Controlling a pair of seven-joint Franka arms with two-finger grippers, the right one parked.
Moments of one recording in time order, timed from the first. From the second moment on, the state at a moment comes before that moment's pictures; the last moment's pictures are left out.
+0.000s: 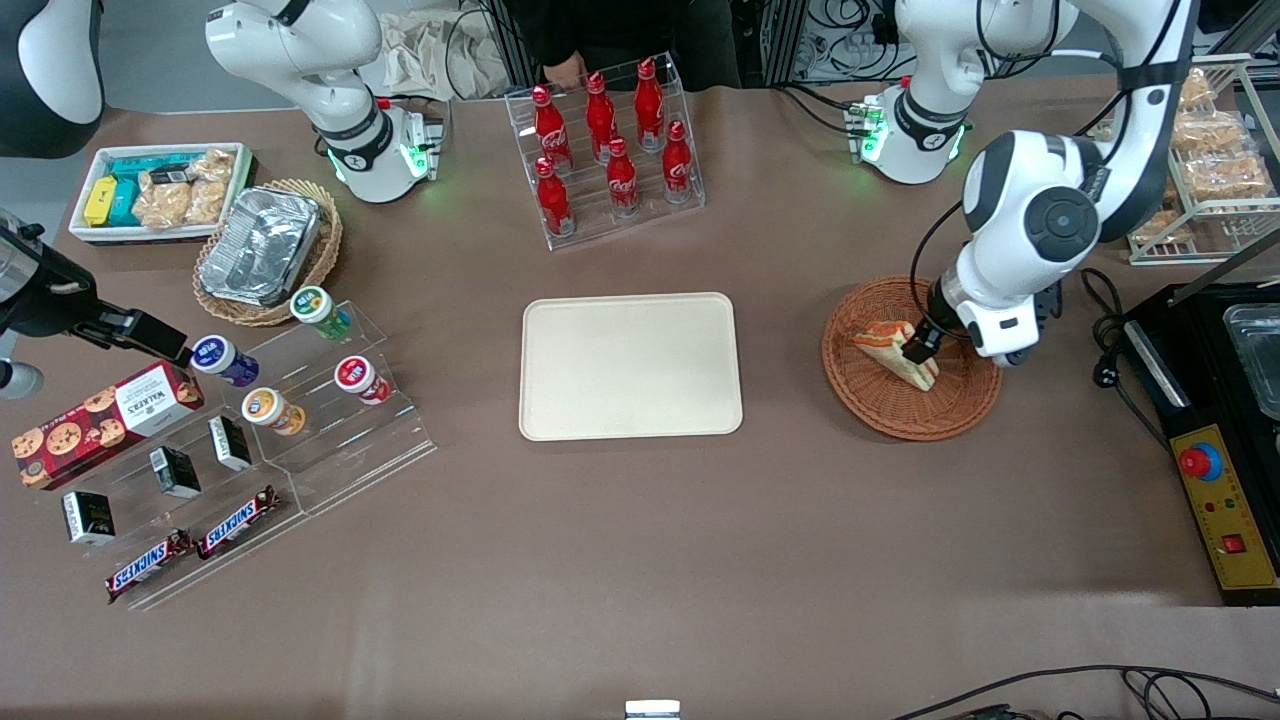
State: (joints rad) arm -0.20 -0.02 -0.03 -2.34 -0.02 2.19 -1.24
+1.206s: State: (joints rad) arm -0.20 0.10 -0.05 -2.46 0.01 2.48 -1.30
